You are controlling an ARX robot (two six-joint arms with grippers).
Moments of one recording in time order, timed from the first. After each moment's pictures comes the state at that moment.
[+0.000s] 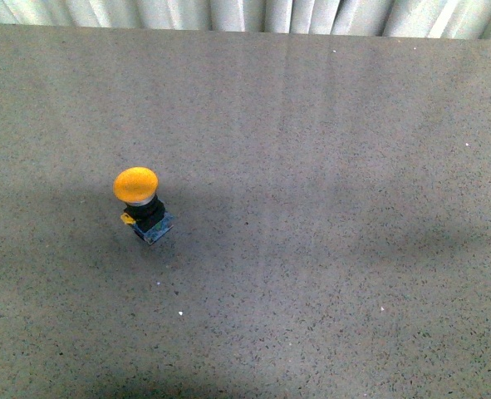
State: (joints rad) left arm 0.00 0.02 0.01 0.00 0.00 -0.01; right arm 0.00 0.32 0.02 0.32 0.00 0.01
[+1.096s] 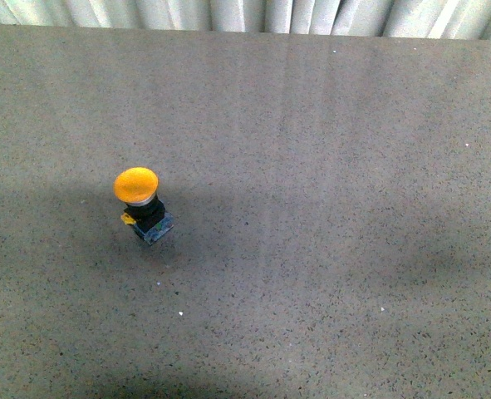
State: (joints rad) left arm 0.00 0.02 0.01 0.00 0.00 -0.01; right arm 0.00 0.01 0.02 0.00 0.00 0.00
